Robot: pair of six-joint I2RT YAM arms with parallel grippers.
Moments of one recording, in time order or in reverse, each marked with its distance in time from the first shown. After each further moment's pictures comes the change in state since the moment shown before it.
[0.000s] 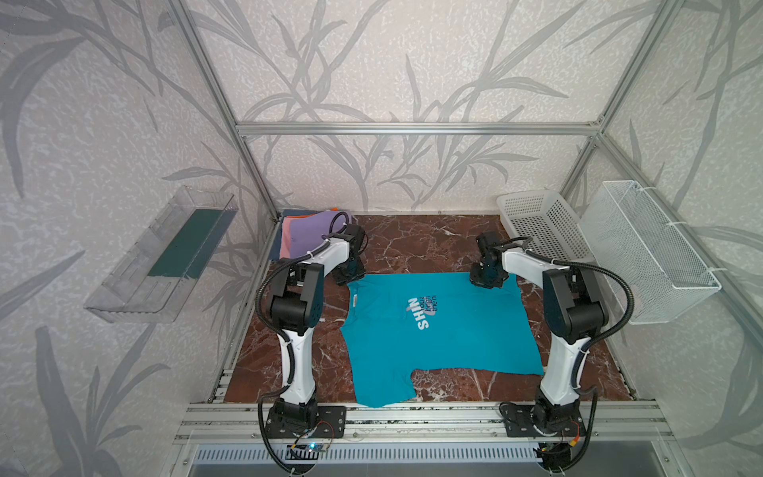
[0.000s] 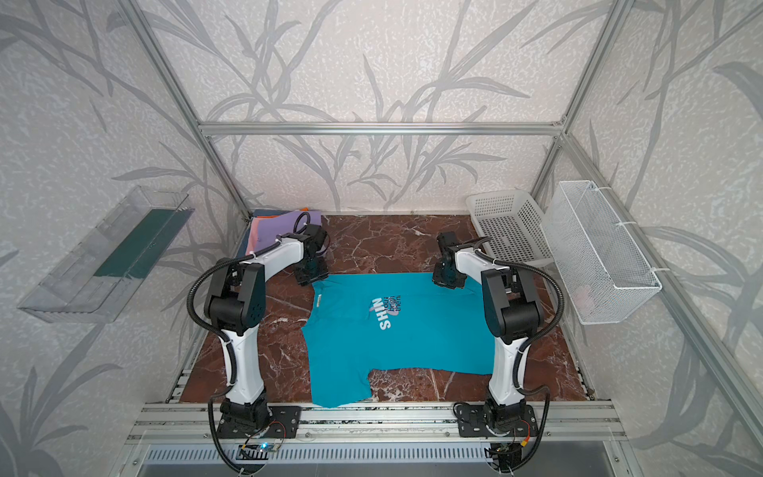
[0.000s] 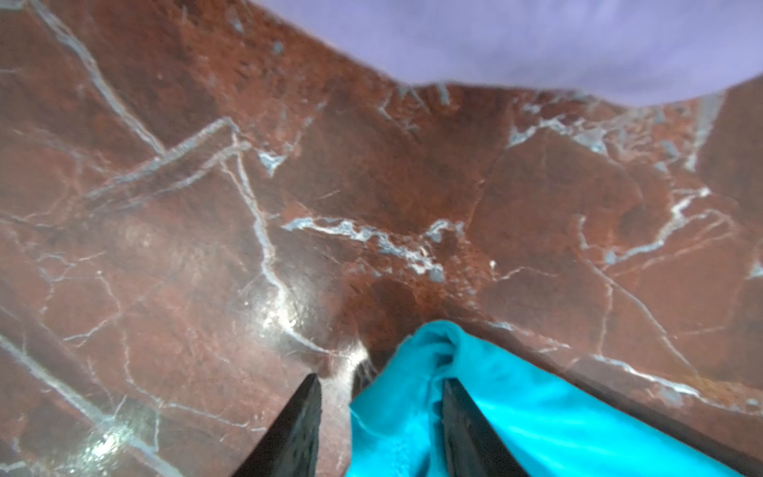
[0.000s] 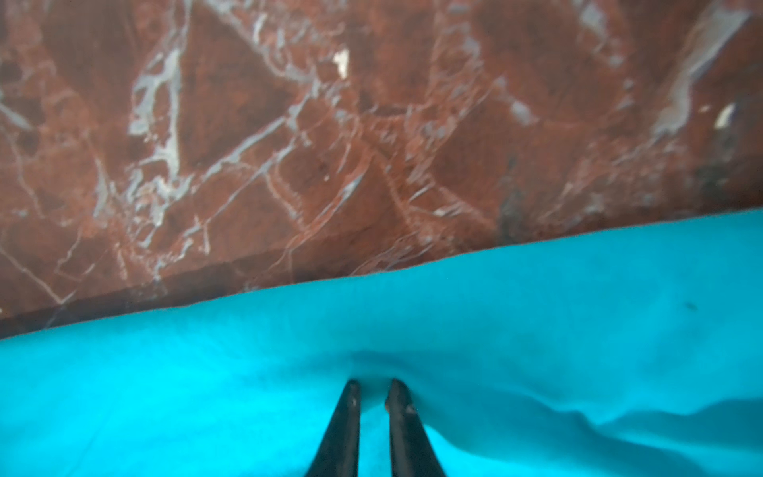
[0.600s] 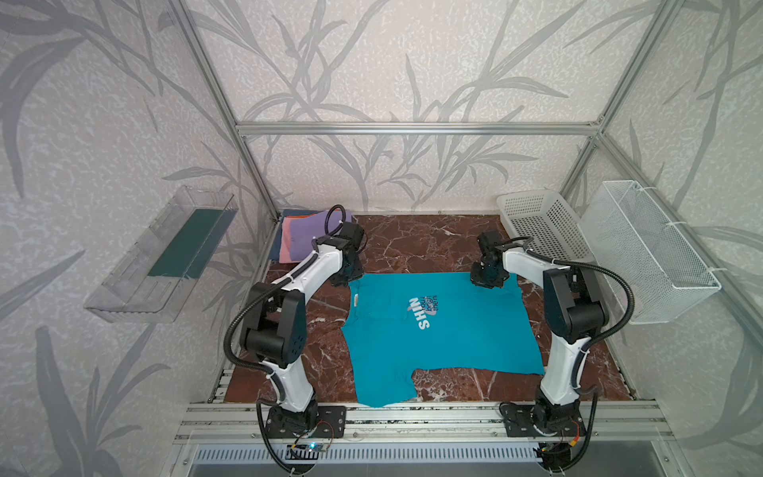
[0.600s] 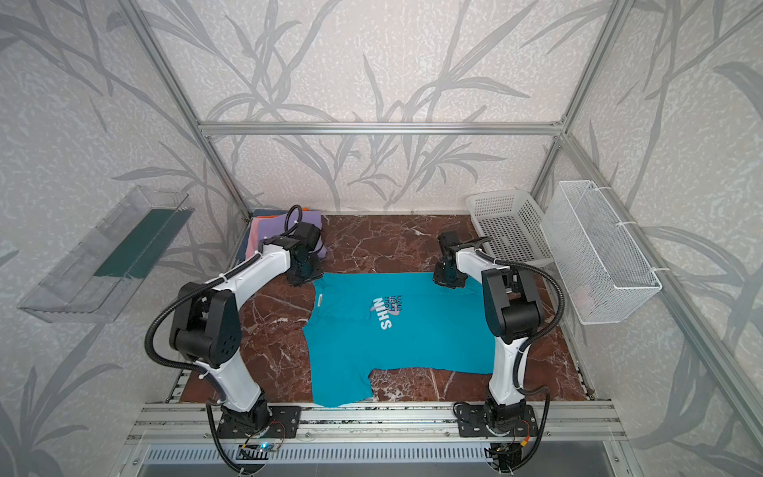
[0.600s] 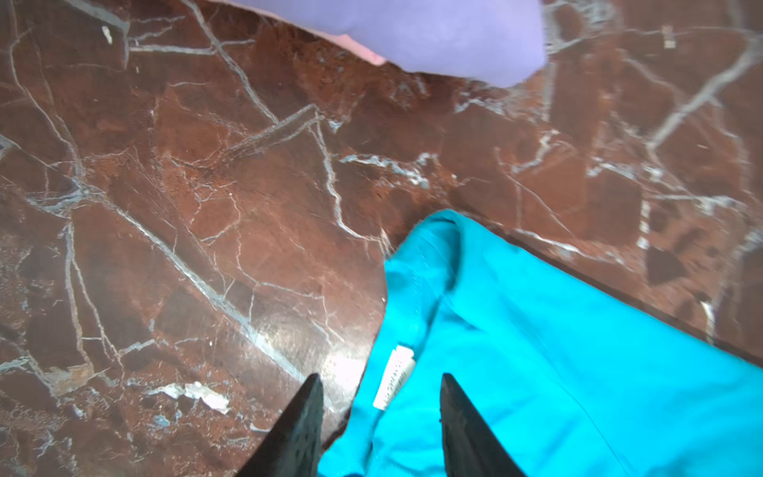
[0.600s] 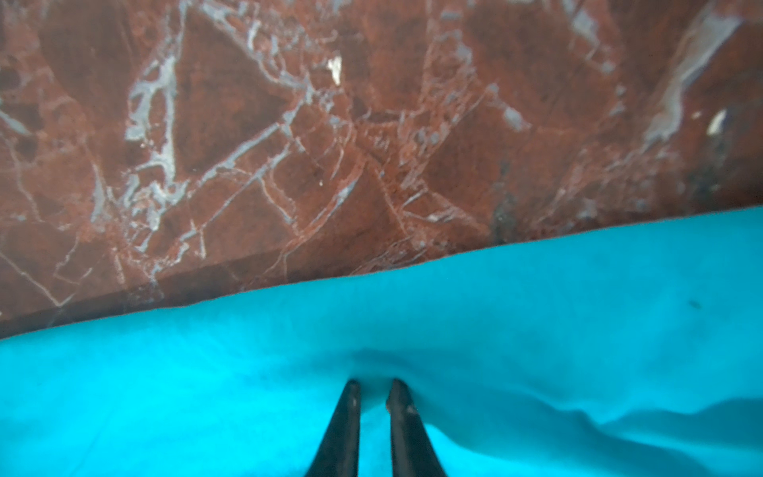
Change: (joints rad) left arm -0.062 -0.329 -0.188 0.003 -0.037 -0.005; right arm 0.003 -0.001 0.001 0.000 -0.013 -0.006
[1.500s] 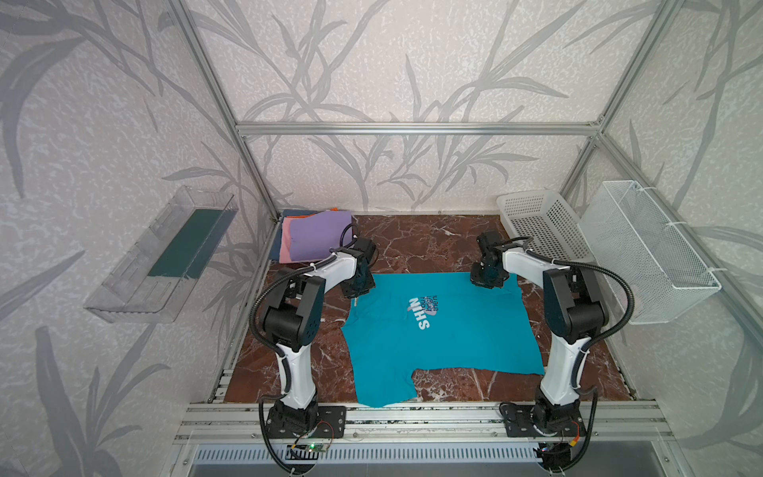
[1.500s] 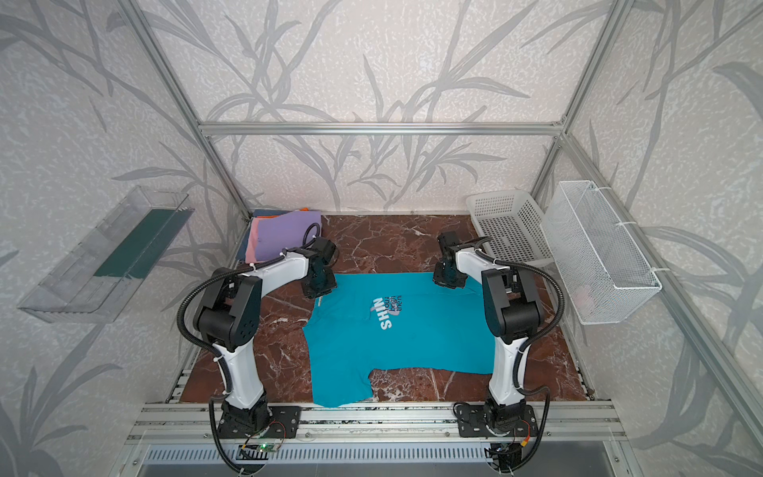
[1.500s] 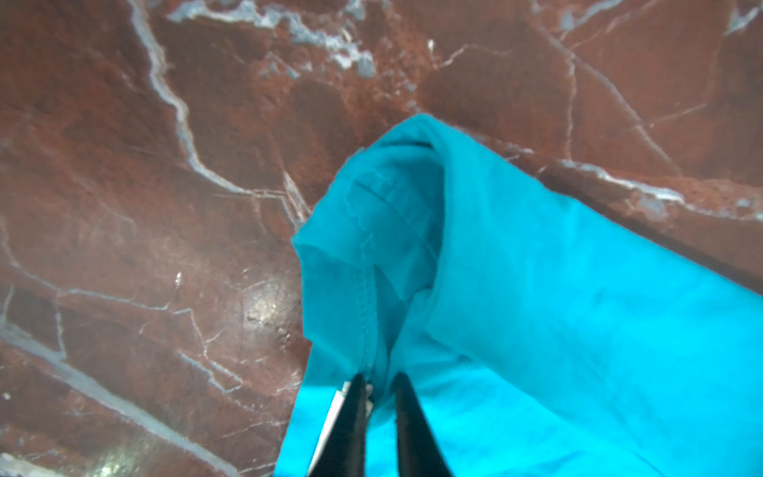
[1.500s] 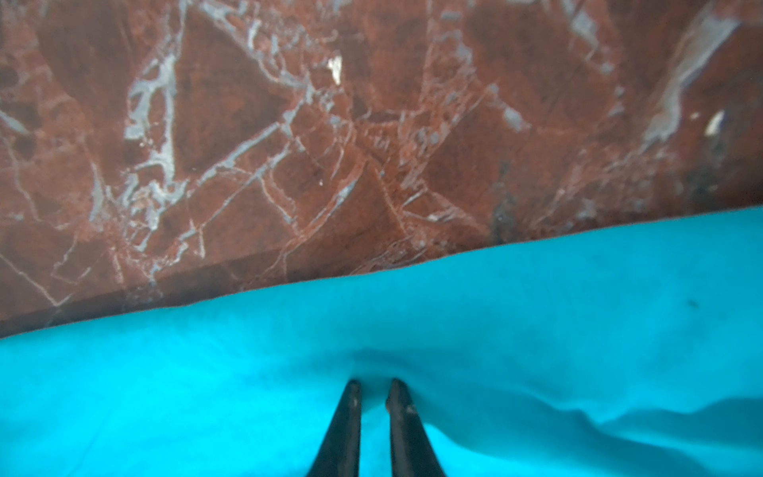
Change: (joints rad) left arm -0.042 0.180 -0.041 0.111 0.080 -0.022; right arm 0.005 0.000 0.000 -0.001 0.000 0.000
